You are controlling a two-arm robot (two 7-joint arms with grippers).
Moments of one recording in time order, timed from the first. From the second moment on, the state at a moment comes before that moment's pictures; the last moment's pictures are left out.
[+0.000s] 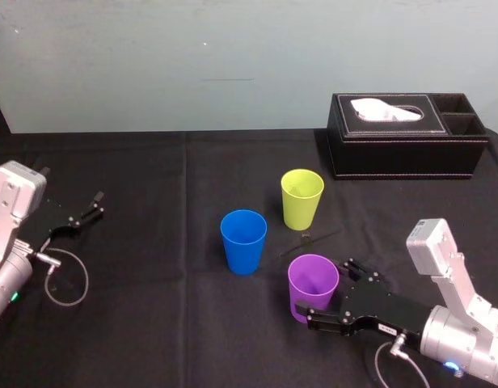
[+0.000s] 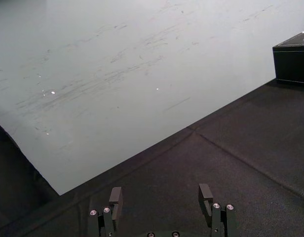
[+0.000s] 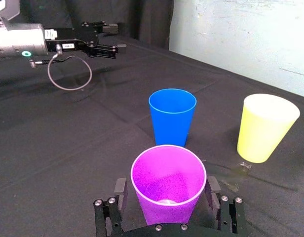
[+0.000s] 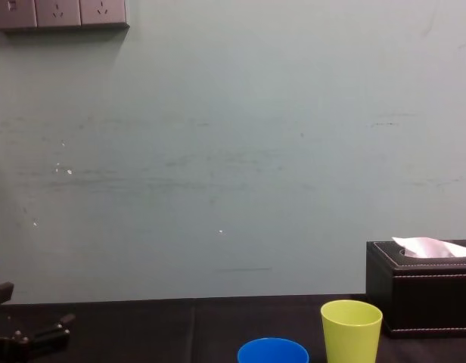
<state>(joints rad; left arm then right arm) -0.20 0.60 0.45 -1.41 -0.25 -0.12 0.03 0.00 0.62 -0.37 -1.63 0.39 0.02 0.53</state>
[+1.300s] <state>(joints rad) -0.20 0.60 0.45 -1.41 -0.25 -0.12 0.03 -0.01 0.62 -0.37 -1.63 0.39 0.02 0.53</state>
